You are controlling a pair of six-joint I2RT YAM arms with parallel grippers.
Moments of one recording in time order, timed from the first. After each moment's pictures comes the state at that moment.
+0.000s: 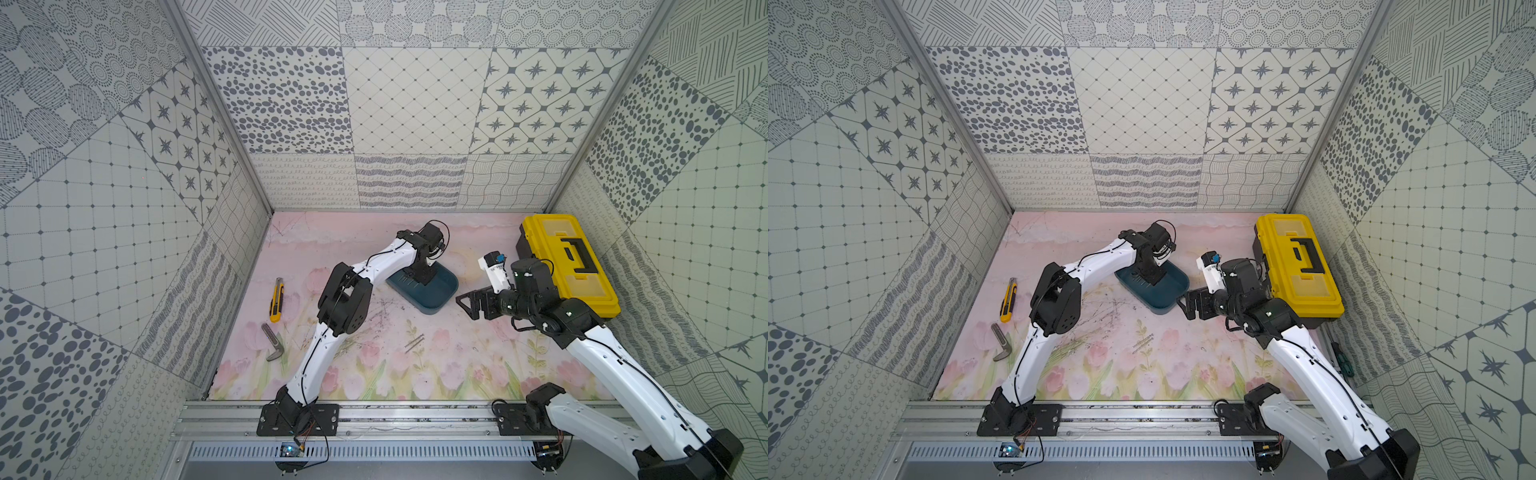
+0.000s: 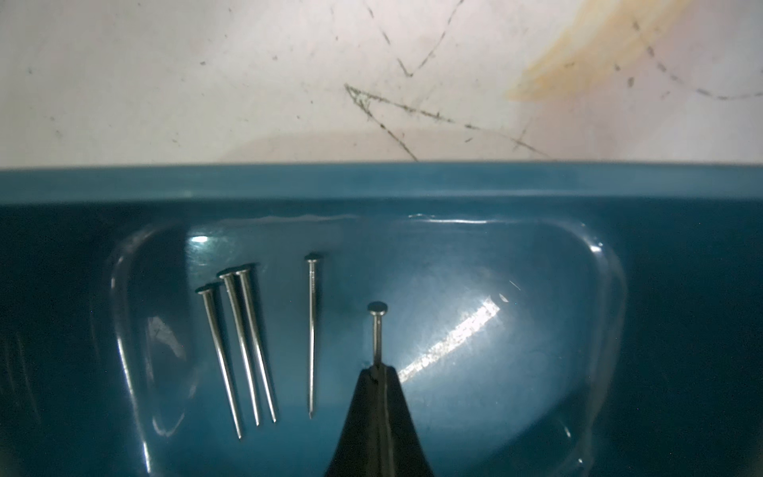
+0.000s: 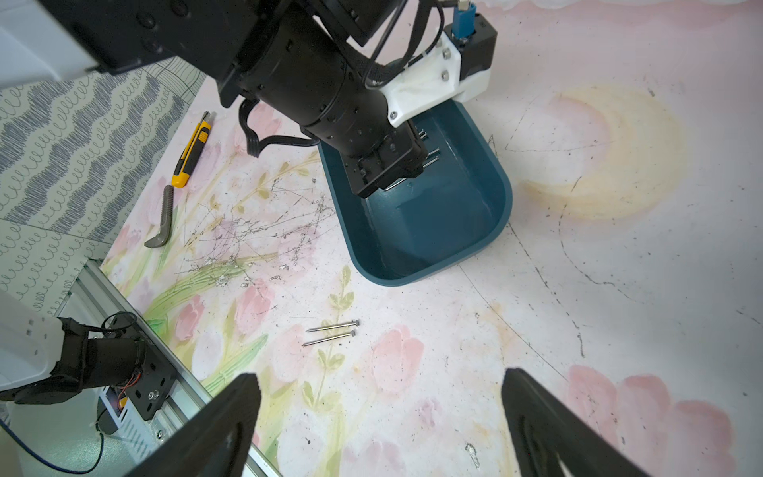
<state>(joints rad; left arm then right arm) -0.66 2.38 2.10 -1.00 0.03 0.08 0.45 0.95 0.92 -0.70 -0.26 0.23</state>
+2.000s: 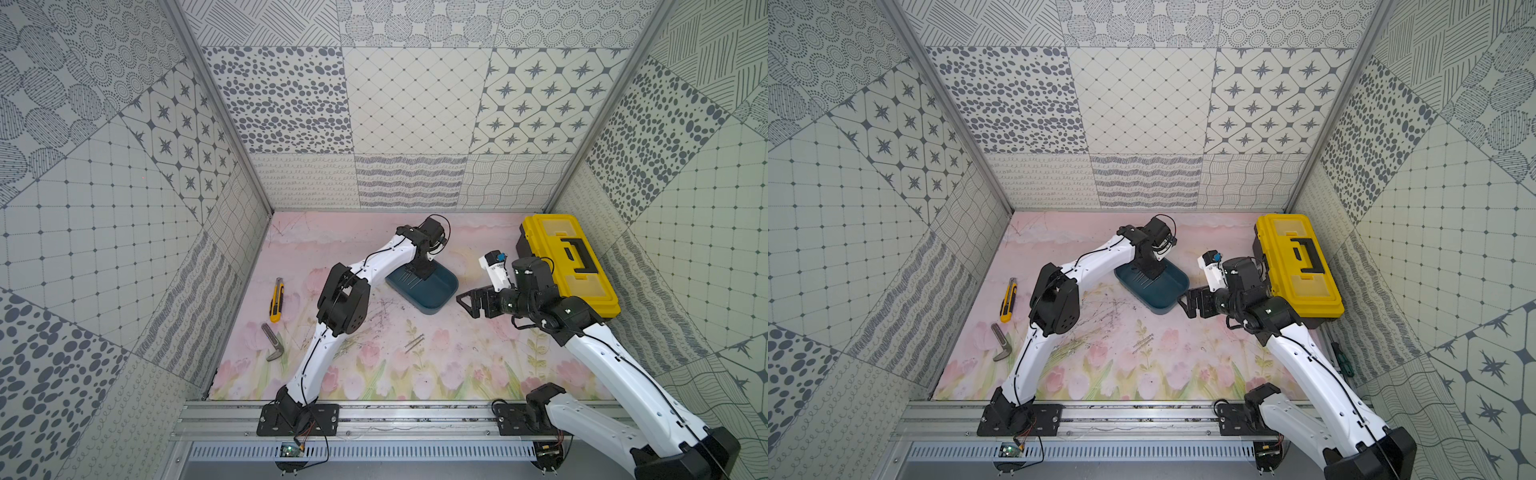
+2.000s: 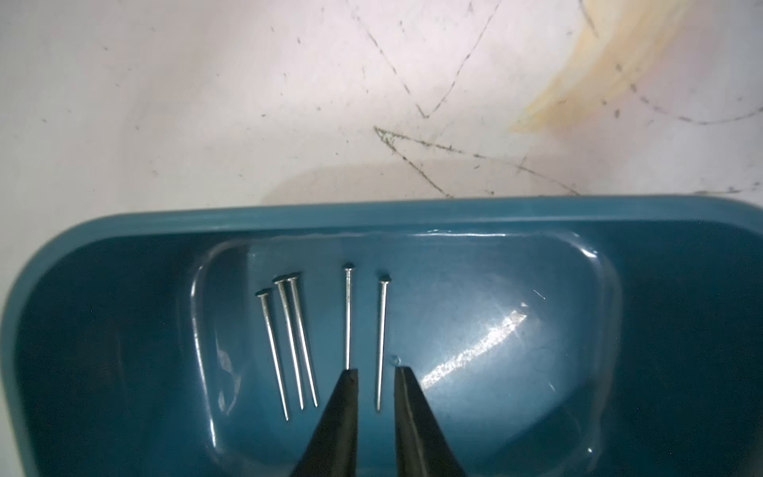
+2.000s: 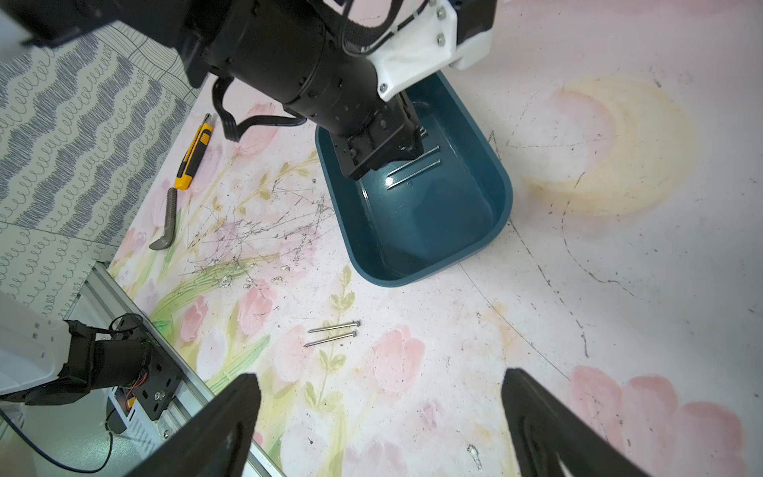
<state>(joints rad) -0.66 2.36 2.15 -1.02 -0.02 0.12 0.42 0.95 0.91 -0.70 -0.30 0.22</state>
